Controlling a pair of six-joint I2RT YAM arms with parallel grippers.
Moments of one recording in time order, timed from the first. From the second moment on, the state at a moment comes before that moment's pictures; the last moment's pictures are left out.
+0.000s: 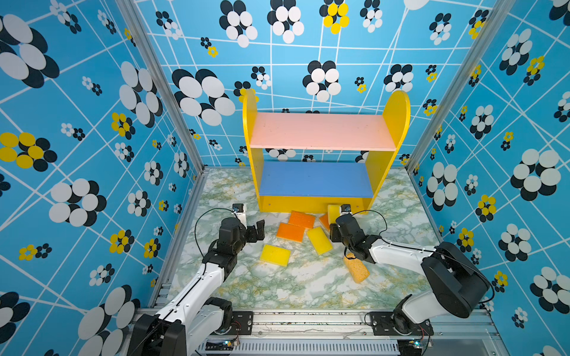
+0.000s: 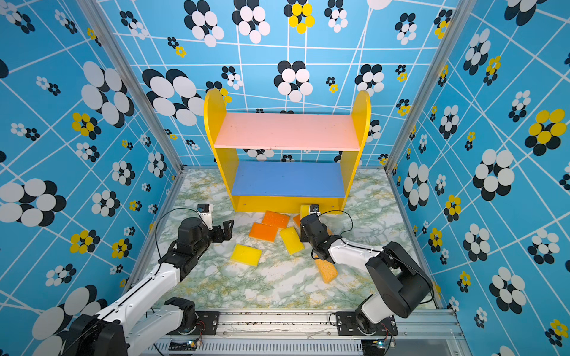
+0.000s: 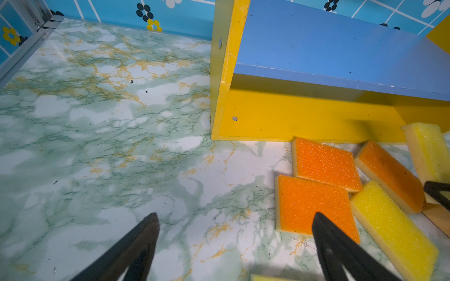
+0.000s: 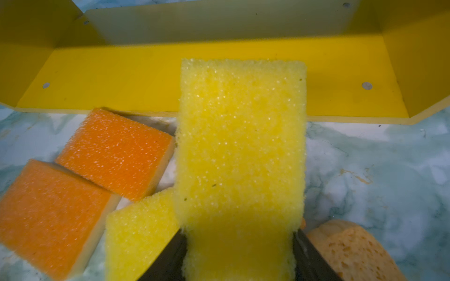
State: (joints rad) left arm -0.22 0.99 0.44 0.08 0.04 -0.24; right arm 0.64 1.54 0.67 0.13 0.37 0.46
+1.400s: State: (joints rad) left arm -0.21 0.98 0.44 0.08 0.05 -0.23; right arm 0.46 1.77 0.74 0.41 0.46 0.49
